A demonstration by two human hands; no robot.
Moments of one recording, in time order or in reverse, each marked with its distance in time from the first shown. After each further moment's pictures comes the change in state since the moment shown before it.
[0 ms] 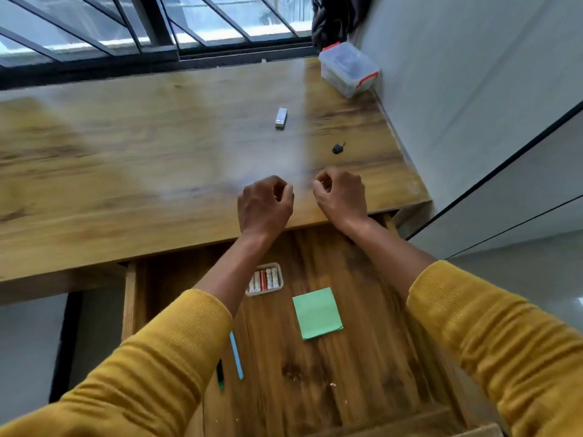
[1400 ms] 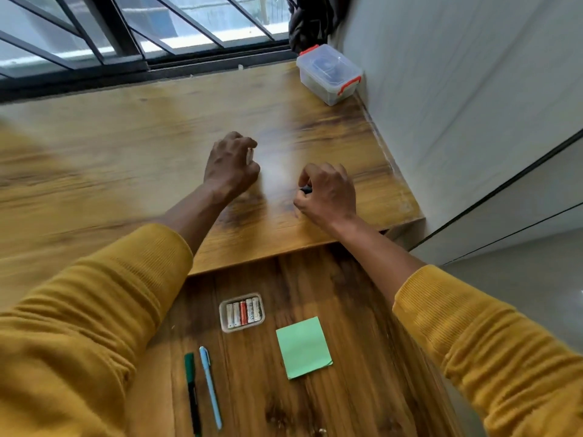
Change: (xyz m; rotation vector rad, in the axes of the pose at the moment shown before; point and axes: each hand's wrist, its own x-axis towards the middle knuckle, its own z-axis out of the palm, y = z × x) left_hand 0.149 -0.013 0.033 0.266 -0.187 0.172; right_hand 0.062 0.040 0.010 -0.207 -0.020 -0.082
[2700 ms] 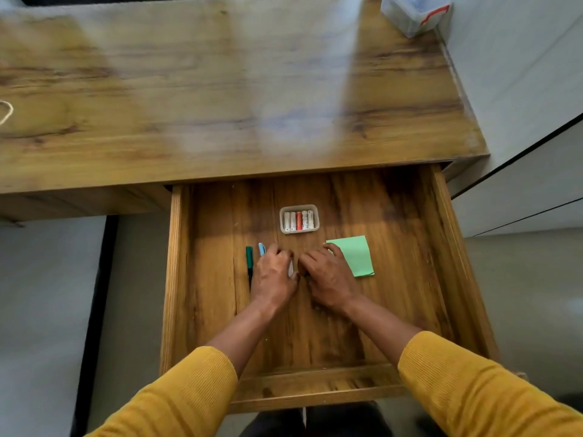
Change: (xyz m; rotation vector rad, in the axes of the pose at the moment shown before) left_hand -0.388 -0.039 0.062 -0.134 -0.238 -0.308; right_hand -0.298 -0.074 0.087 0.014 -0.447 -0.342
